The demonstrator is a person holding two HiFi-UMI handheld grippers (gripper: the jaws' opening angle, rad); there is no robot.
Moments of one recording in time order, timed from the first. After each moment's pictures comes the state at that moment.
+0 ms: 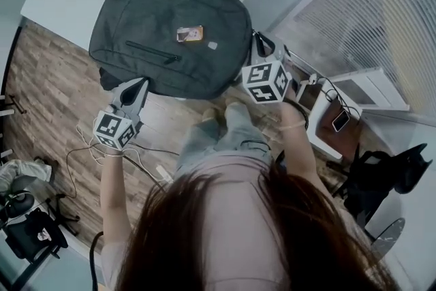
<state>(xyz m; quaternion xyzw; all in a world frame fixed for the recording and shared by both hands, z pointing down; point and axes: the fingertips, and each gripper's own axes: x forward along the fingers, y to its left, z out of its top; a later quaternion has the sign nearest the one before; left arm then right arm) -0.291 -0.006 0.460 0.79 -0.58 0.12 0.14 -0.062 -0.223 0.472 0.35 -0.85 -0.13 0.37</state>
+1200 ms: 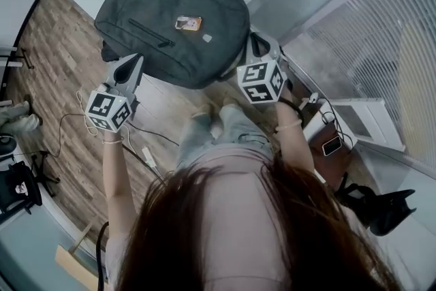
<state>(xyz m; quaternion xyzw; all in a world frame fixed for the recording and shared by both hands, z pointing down) -0.259 -0.020 0.404 0.70 -0.69 0.12 0.11 -0.065 -0.225 0.472 0.25 -0.90 -0.12 0.33</state>
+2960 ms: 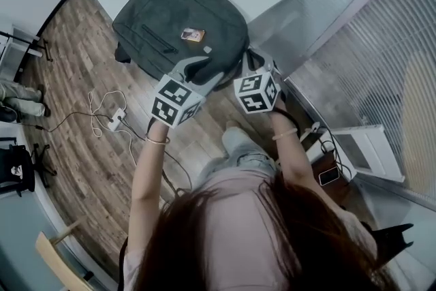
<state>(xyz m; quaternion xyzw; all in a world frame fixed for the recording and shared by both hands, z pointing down) -0.077 -0.120 0.411 0.75 -0.62 0.20 0.16 -0.063 -0.216 0.470 0.20 -0.93 -0.11 0.28</state>
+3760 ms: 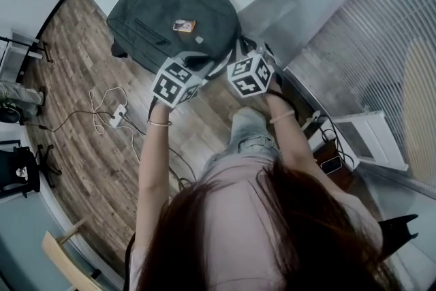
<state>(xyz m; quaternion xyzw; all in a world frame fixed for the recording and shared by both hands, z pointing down) -0.075 -0.124 0.461 0.74 -0.57 0.29 0.21 -0.065 -0.224 0.477 0.18 -0.93 -0.14 0.29</state>
